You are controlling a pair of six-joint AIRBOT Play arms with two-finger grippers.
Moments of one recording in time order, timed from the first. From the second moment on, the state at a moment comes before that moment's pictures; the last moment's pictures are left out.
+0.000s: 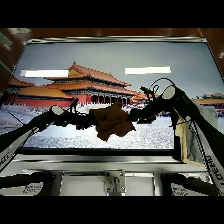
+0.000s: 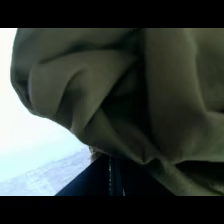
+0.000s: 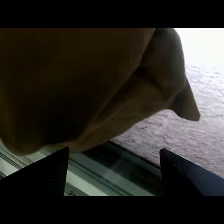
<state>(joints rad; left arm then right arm) -0.31 -1.45 0.79 0.55 -0.79 -1.39 0.20 -1.41 1.05 -0.95 1.26 1.41</state>
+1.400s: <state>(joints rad) -0.31 -1.38 0.79 0.55 -0.84 -1.35 0.22 -1.63 1.05 -0.85 1.17 1.33</state>
